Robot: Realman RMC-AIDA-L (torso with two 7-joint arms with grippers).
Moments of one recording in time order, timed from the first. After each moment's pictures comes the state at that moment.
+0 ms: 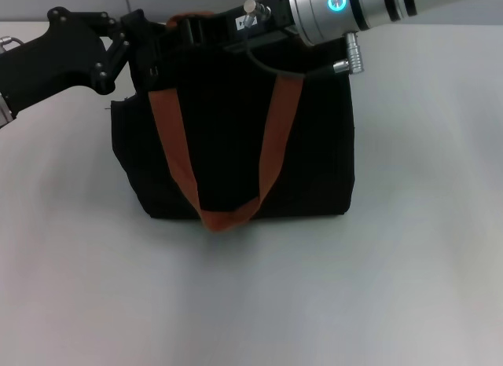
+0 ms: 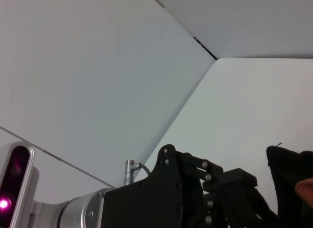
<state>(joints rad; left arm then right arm) -0.52 -2.05 0.59 0.61 1.69 1.49 -0.91 1.10 2.09 -1.16 -0.56 -1.85 -1.24 2.48</state>
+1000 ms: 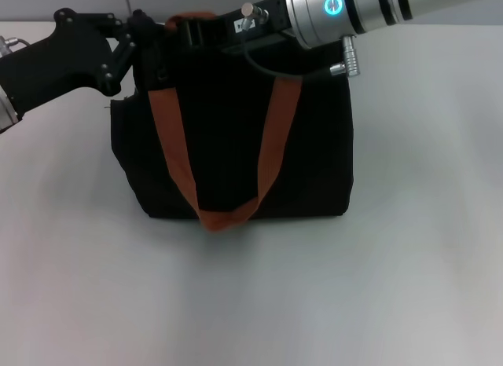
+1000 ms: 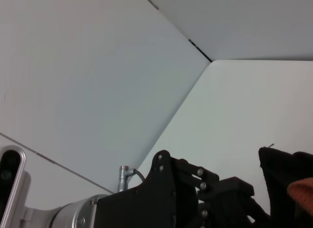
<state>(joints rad) -0.52 -2.05 0.59 0.61 1.69 1.49 -0.92 1.10 2.09 -1.16 -0.55 -1.84 -1.21 2.47</state>
